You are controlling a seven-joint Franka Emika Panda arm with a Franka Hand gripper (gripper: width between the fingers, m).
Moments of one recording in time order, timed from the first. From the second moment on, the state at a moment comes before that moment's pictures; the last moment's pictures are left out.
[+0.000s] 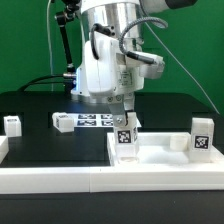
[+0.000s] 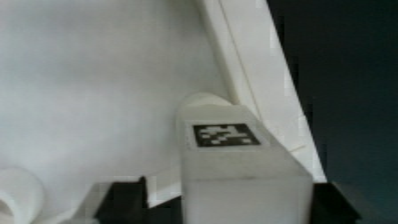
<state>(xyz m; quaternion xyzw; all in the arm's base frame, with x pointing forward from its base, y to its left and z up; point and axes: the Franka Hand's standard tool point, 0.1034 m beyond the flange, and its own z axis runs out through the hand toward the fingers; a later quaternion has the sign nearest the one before) 0.615 -0.002 0.085 -0.59 0.80 -0.01 0.12</state>
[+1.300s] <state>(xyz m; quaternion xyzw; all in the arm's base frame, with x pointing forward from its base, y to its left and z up) 0.624 -0.007 0.089 -0.92 0.36 -0.08 0.09</state>
